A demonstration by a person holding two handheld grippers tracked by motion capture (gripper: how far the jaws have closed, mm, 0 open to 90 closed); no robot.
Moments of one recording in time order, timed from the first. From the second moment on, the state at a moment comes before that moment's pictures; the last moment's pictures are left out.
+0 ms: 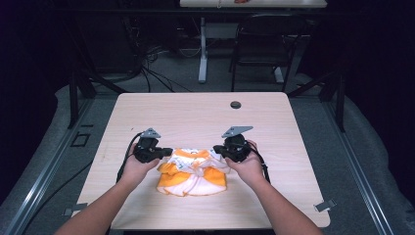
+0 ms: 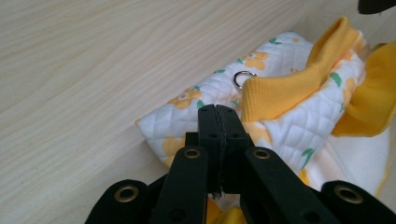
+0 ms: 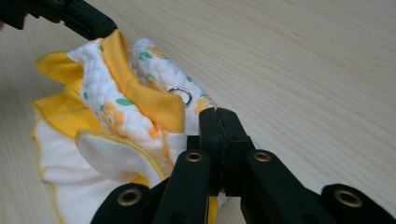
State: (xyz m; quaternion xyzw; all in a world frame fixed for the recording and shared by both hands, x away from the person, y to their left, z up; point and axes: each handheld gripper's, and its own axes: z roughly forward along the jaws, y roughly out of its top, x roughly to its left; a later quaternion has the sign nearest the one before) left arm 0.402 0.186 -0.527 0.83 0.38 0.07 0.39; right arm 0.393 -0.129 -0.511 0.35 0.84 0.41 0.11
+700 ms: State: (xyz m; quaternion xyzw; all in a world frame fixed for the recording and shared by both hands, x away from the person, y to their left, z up) left arm 0.367 0.182 -0.520 0.85 0.33 0.05 0.40; right arm 0.363 -0.115 -0.515 0.29 0.87 0.39 0.07
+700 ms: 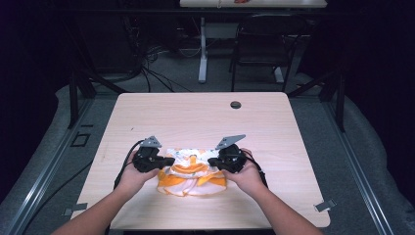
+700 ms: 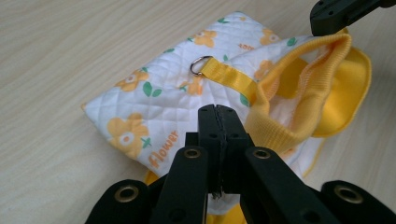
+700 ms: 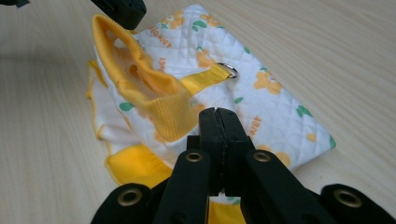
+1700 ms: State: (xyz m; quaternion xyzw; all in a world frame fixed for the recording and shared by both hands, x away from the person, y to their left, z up) left arm 0.332 0.185 -0.555 0.87 0.32 0.02 0.38; right arm 0.329 -0.099 -0.543 0.26 0.90 0.36 0.03
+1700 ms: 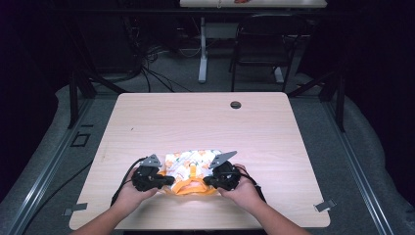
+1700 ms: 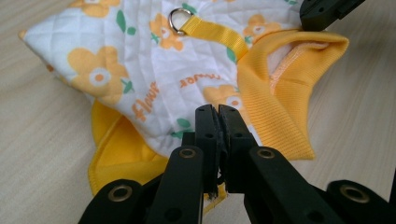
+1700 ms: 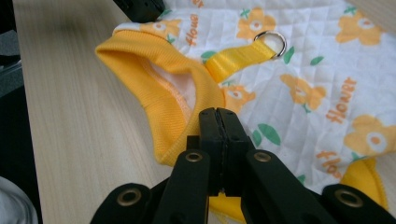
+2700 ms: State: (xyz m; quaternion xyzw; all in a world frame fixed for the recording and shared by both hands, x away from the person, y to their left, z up) left arm 0.332 0.177 -0.570 0.88 0.31 0.04 0.36; right arm 0.328 -0.103 -0.566 0.28 0.90 0.34 0.02
